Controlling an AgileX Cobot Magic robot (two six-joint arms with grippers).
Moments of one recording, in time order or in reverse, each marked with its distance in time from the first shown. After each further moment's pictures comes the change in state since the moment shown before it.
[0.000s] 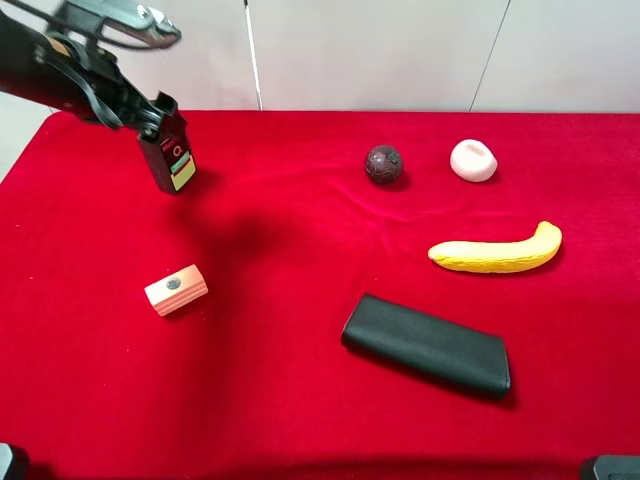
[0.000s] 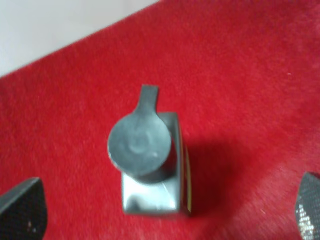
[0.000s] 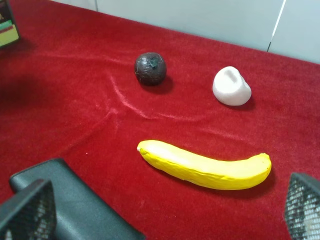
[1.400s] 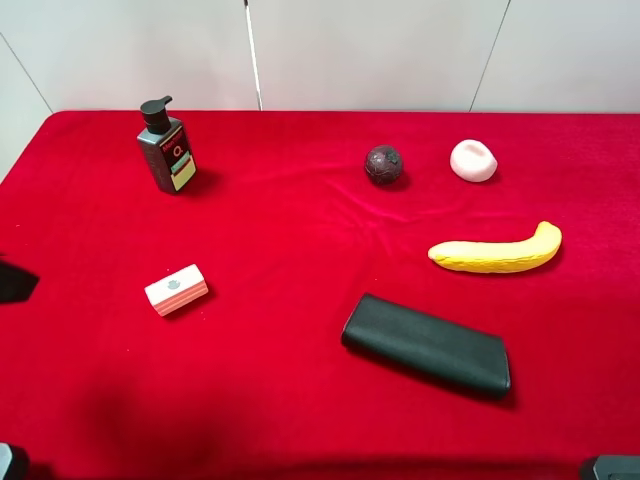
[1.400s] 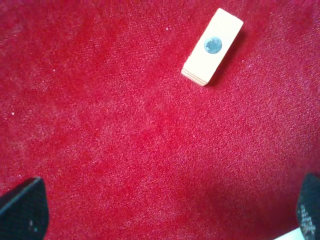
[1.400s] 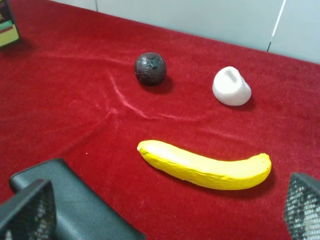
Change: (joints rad) left arm 0.000 -0.903 0.306 -0.002 0.898 -0.129; right arm 0.000 0.000 0.000 0.000 0.000 0.000
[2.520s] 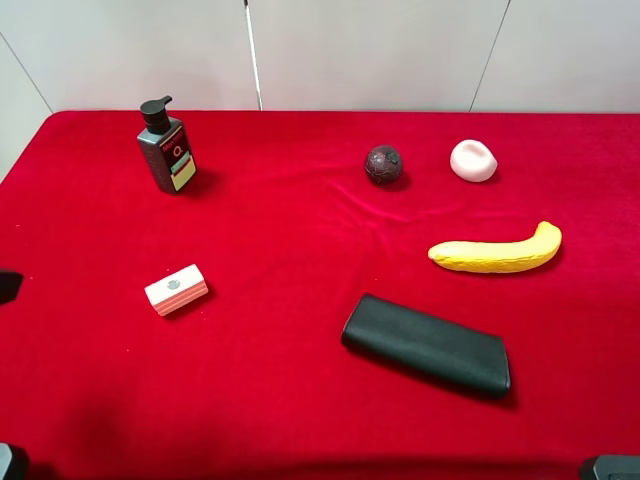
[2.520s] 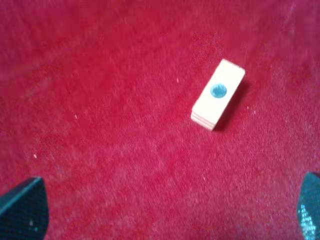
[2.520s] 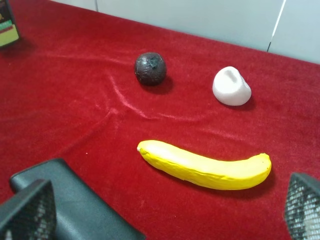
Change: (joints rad) left arm 0.002 -0.224 0.092 0.005 -0.099 0.004; right arm 0.000 0.000 0.000 0.000 0.001 0.000
